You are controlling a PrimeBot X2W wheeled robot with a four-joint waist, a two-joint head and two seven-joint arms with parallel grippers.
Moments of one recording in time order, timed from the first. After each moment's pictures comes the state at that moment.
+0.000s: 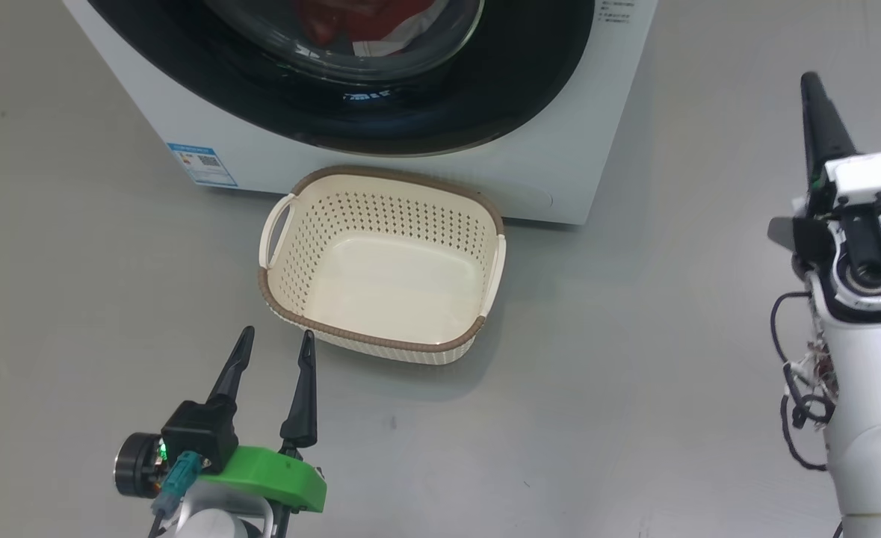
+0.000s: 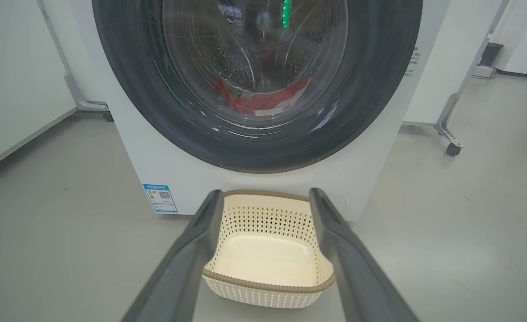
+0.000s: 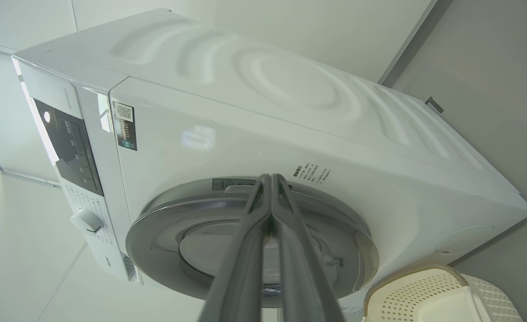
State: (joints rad) left arm -0.10 0.04 -0.31 0.19 -0.36 0.08 -0.25; right arm -0.54 -0.11 0.00 0.28 1.43 0.04 0.04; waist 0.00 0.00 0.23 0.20
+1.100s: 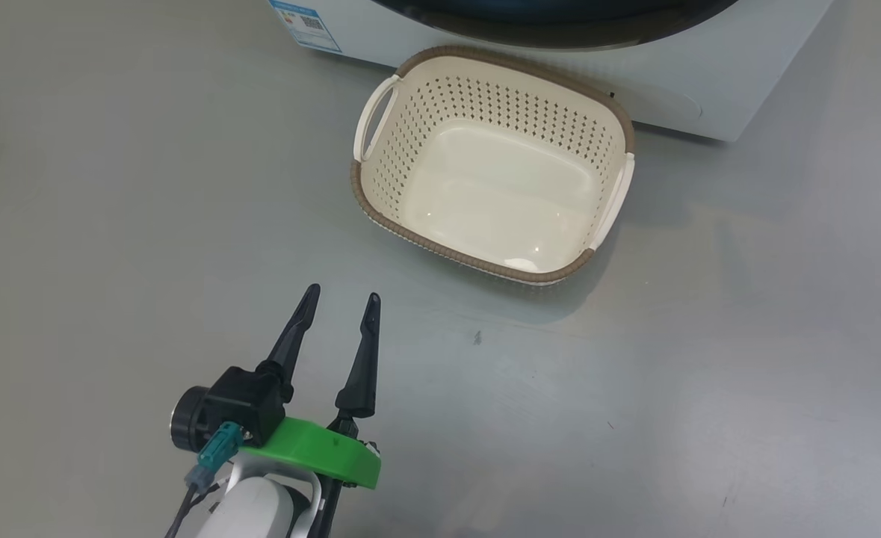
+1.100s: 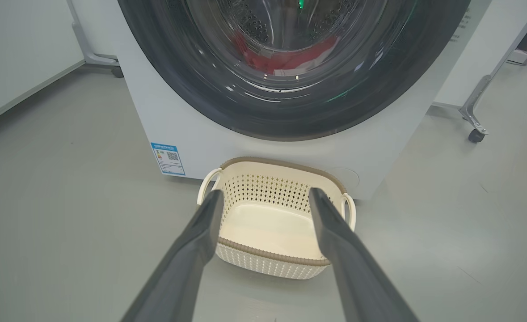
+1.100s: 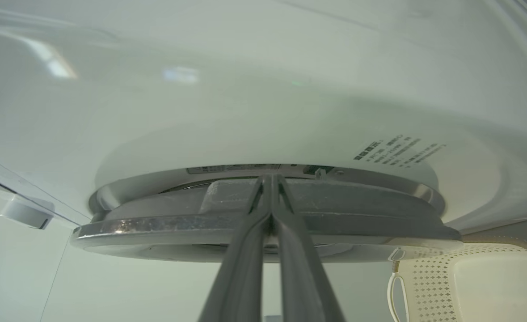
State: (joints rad) left arm -0.19 0.04 -0.46 0.12 -0.47 0.09 -0.25; right arm -1.02 -0.26 0.04 0.47 1.46 -0.11 0.31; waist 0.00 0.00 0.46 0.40
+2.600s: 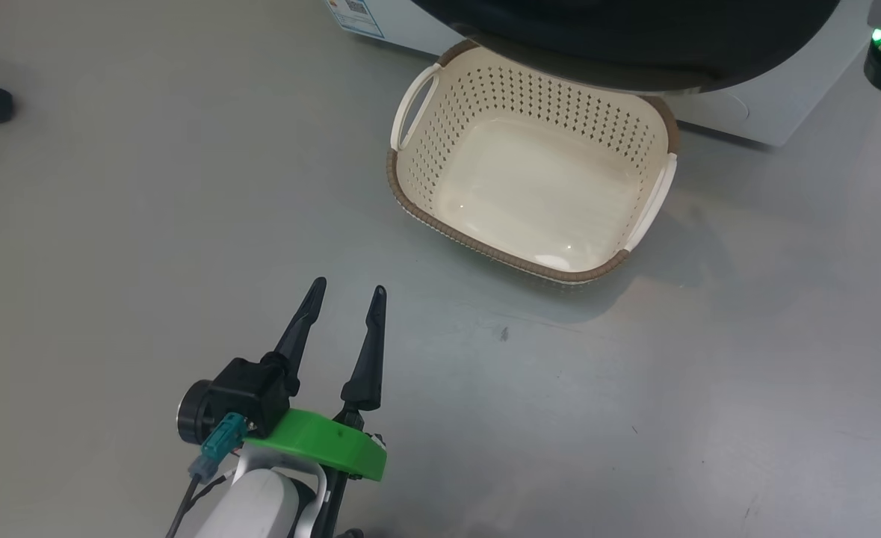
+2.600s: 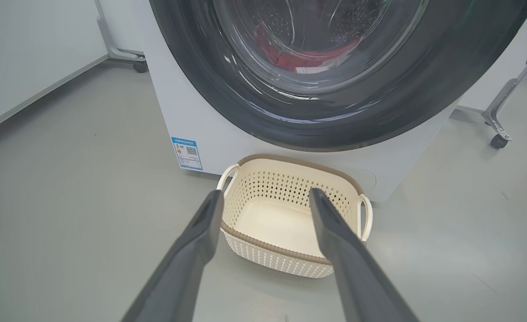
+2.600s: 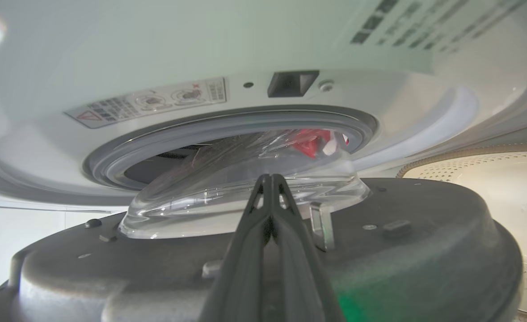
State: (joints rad) left arm -0.21 0.03 -0.49 0.13 -0.50 0.11 -0.25; right arm -1.16 -0.26 0.08 0.74 1.52 -0.12 0.52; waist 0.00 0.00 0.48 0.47
